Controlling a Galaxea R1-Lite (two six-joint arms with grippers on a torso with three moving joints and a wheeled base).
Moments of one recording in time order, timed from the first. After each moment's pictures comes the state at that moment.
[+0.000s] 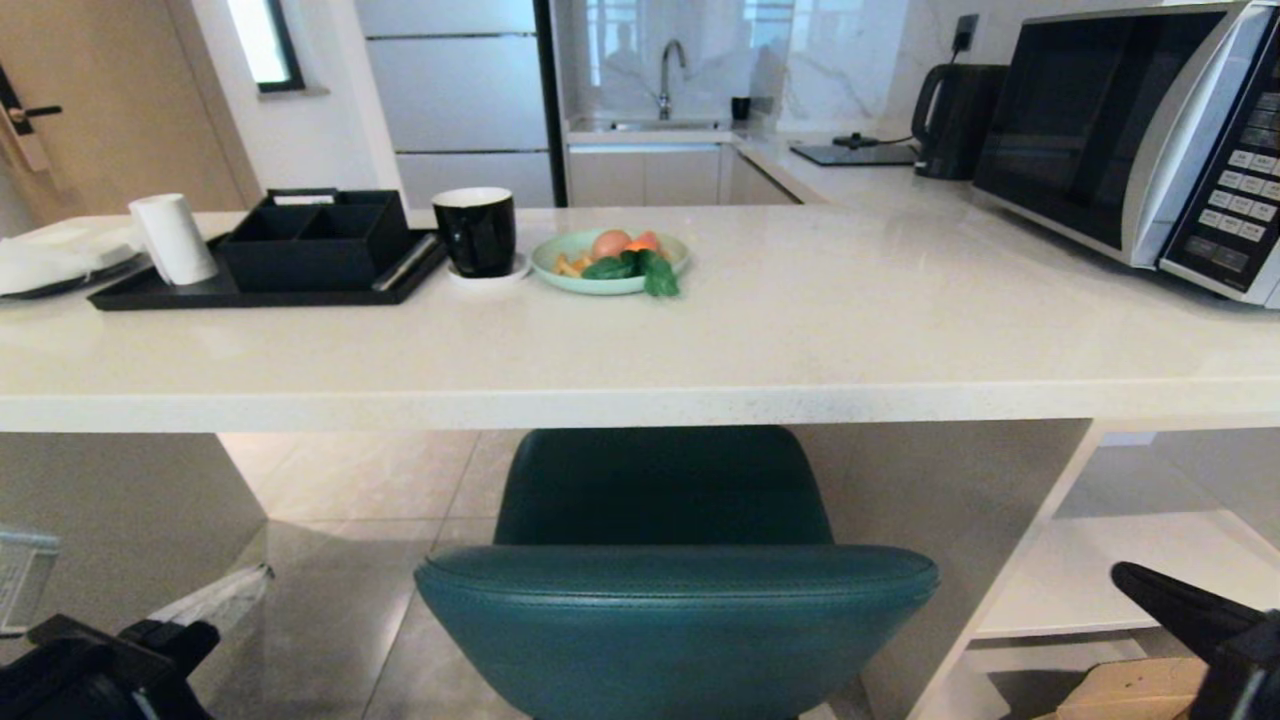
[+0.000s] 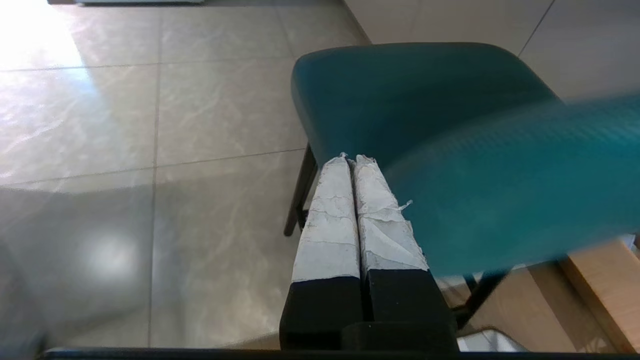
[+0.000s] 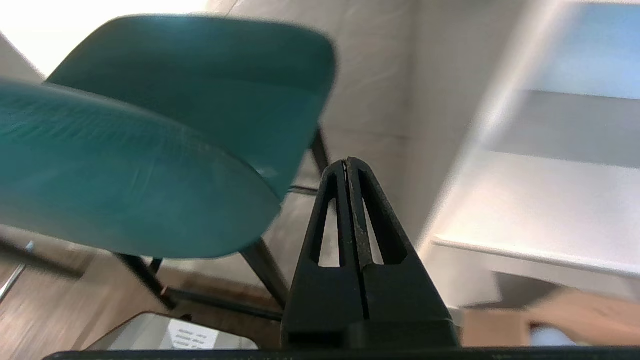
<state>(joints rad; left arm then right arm) -0.11 1.10 -0.01 -0.96 -0.22 -0.07 0.12 1.03 -0.11 -0.70 0.15 -0.01</state>
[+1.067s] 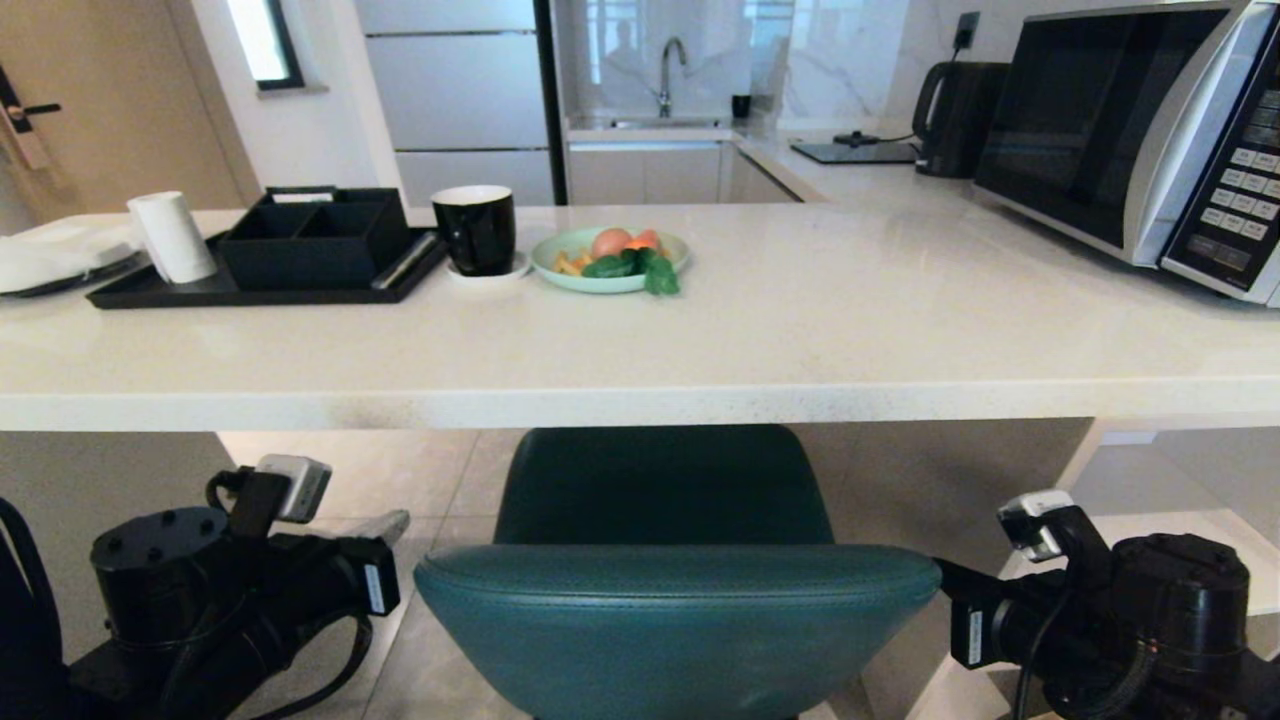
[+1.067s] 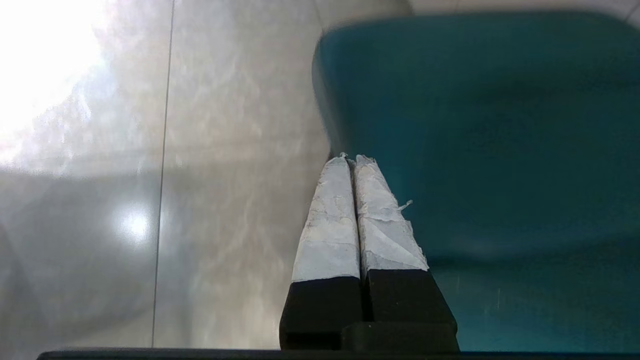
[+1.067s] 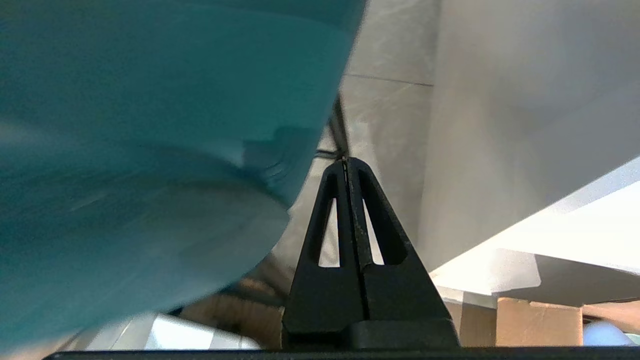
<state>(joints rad) -0.24 1.87 -0.12 -1.52 -0.01 -0.08 0.34 1.88 -0.05 -1.45 -0.06 0.04</state>
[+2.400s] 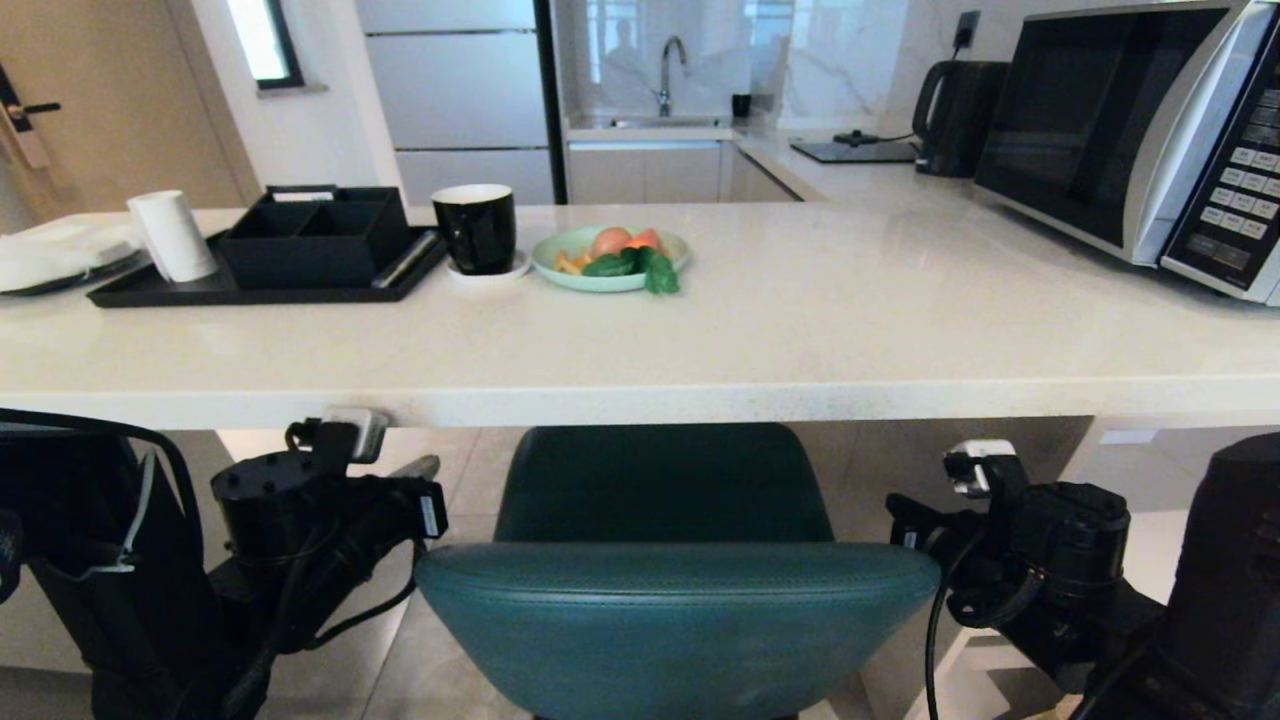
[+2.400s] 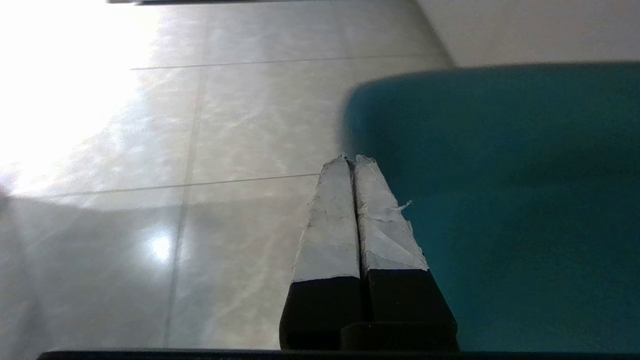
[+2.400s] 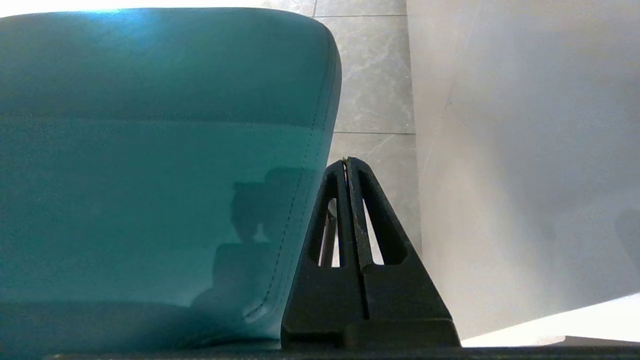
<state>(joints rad) -0.26 2.05 -0.38 -1.52 0.09 -0.06 0.34 2.06 -0.29 -1.52 -0.16 0.10</state>
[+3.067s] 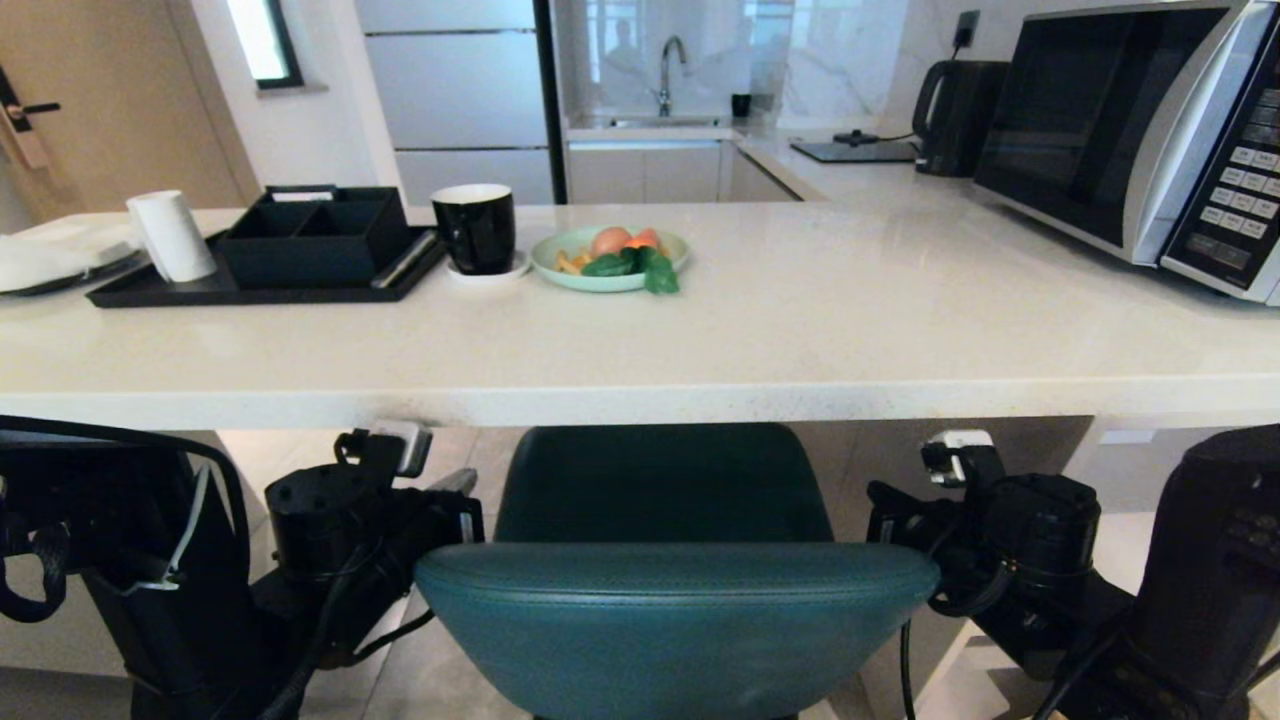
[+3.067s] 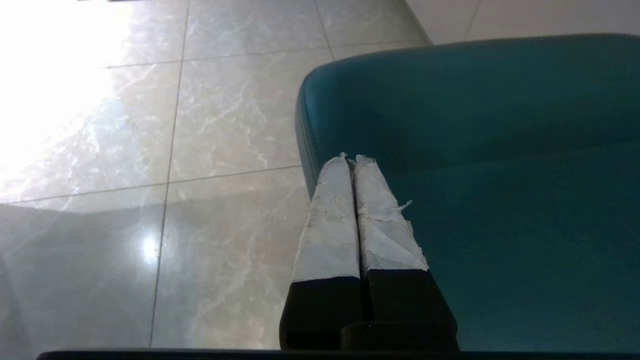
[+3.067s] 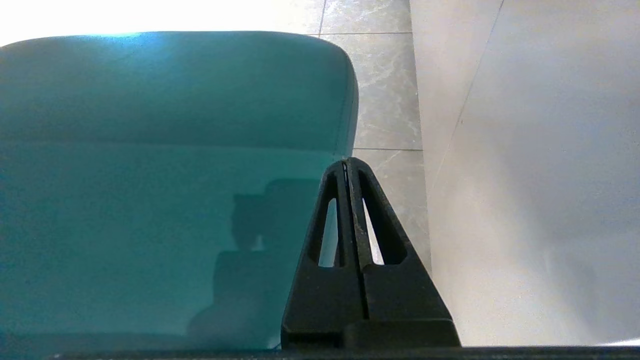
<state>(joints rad) -0.36 2.08 -0.38 -1.52 0.15 -0.06 0.39 2.08 -0.34 -1.52 -0.21 0.10</state>
